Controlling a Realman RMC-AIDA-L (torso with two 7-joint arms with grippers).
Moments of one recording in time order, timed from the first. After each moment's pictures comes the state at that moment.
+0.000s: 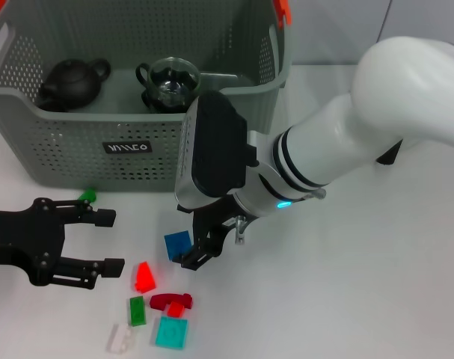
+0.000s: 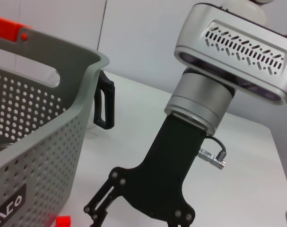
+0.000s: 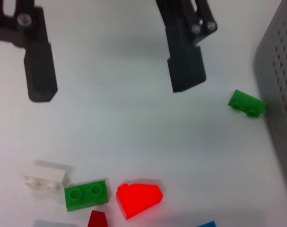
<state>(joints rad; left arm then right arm) -0.44 -2.01 0.50 0.84 2.25 1.93 -1.37 0.99 2.12 -1.99 -0.76 -2.00 -0.89 2.04</state>
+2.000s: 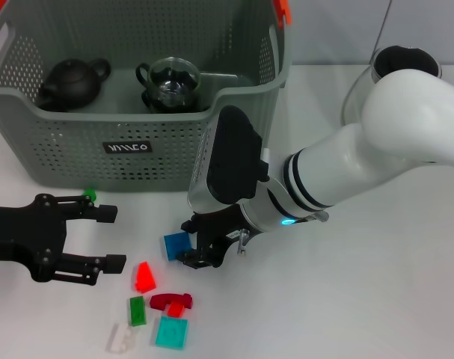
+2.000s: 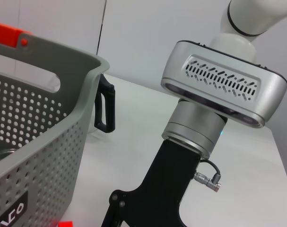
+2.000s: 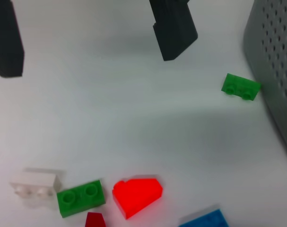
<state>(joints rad) -0.44 -2.01 0.50 0.84 2.25 1.93 -1.36 0.99 2.12 -2.08 -0.61 -1.75 -0.76 1.94</state>
